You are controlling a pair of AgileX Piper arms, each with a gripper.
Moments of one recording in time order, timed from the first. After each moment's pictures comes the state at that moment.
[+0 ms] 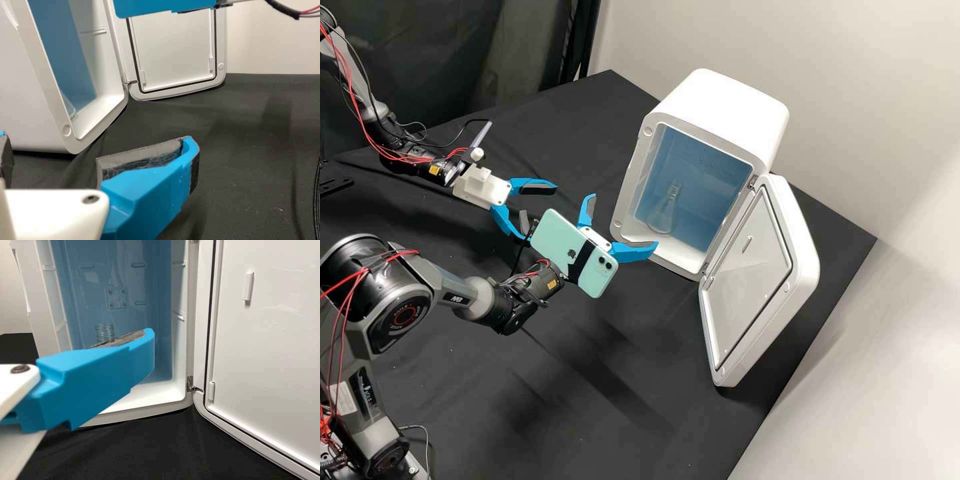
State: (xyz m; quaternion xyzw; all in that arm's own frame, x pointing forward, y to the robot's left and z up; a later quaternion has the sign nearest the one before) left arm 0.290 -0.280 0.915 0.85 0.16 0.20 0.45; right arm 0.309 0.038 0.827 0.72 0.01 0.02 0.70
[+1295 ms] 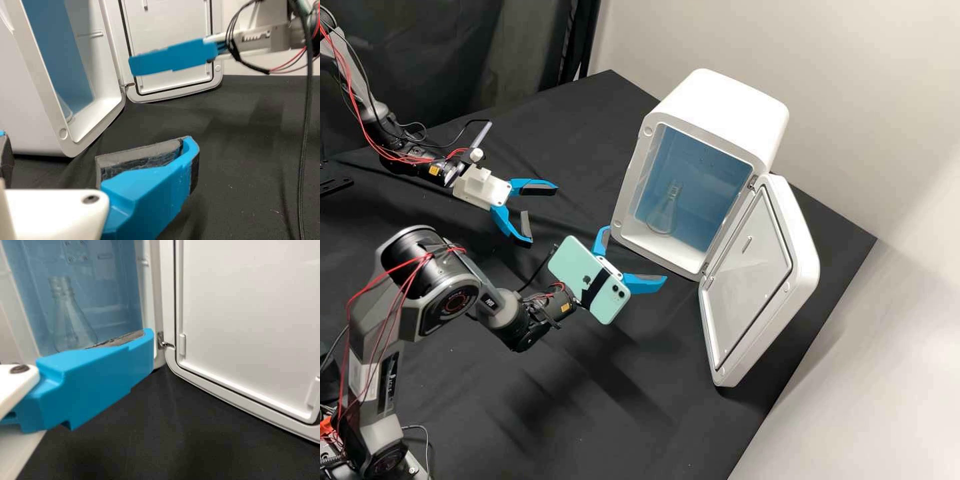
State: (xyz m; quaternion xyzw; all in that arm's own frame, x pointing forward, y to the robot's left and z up) left arm 0.292 -0.282 0.915 0.86 0.15 0.20 0.45; right arm 0.326 -0.020 0.808 0.72 -0.03 -0.03 0.69
